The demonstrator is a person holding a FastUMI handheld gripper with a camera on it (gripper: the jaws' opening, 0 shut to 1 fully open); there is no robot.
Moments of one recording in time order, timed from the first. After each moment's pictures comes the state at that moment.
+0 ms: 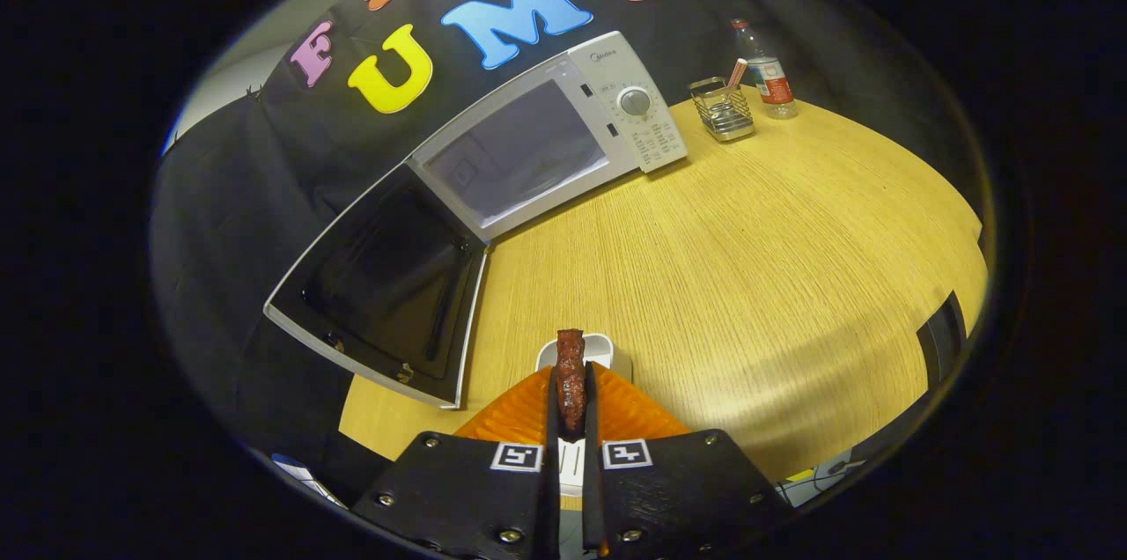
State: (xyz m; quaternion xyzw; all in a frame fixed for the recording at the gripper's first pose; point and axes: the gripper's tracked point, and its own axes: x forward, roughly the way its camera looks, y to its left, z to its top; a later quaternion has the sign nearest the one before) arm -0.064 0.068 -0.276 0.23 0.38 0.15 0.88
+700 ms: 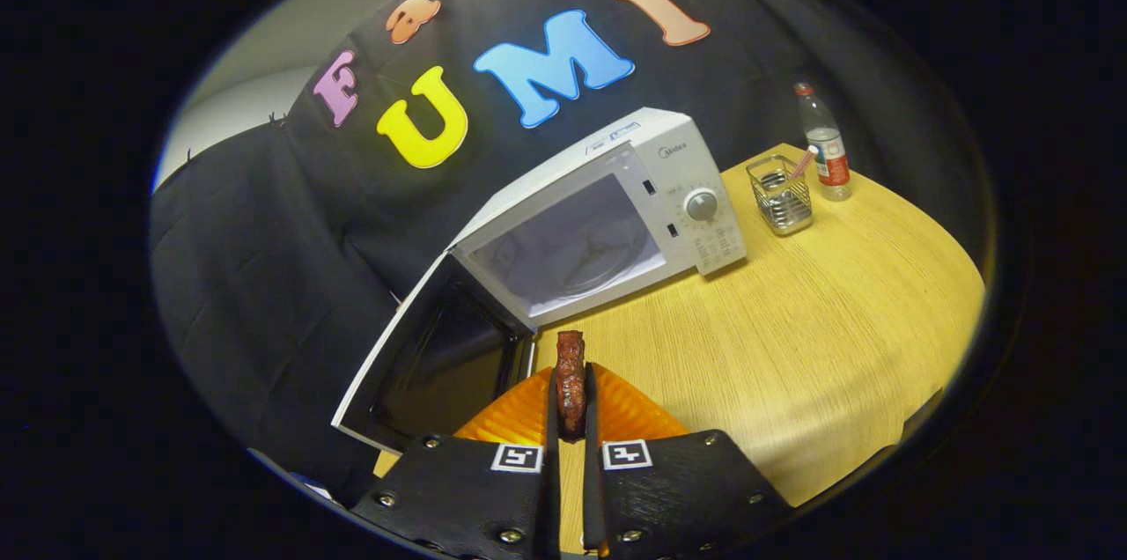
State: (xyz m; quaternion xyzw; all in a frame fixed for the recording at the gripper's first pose) arm 0.037 0.098 -0.191 0.23 0.30 0.19 0.91
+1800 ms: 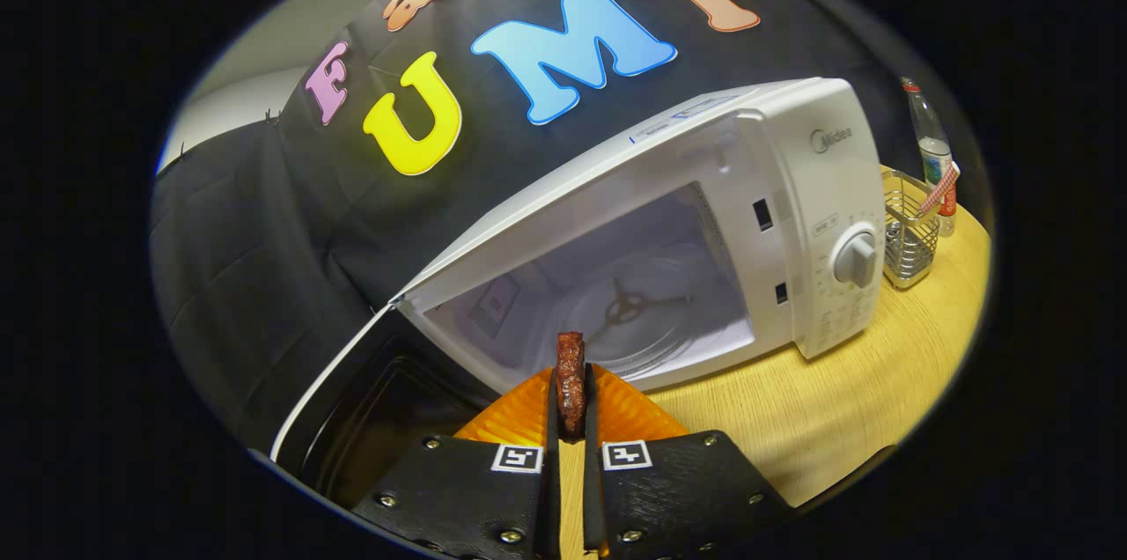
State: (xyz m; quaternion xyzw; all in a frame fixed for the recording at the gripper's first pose) arm 0.216 0.179 -0.250 0.23 0.26 0.20 0.92
